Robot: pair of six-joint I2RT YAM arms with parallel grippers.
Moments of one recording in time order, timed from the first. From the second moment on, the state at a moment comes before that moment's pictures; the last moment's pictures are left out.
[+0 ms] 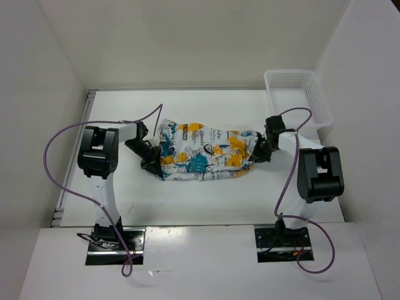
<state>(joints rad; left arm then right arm) -0.09 2.10 1.30 -0.98 0.69 0.10 0.05 1.68 0.98 -0.50 -0.27 0.47</state>
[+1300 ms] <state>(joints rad) 0.30 2.00 1.53 -0.83 0.44 0.17 0.36 1.93 1.28 -0.38 -0.34 0.53</state>
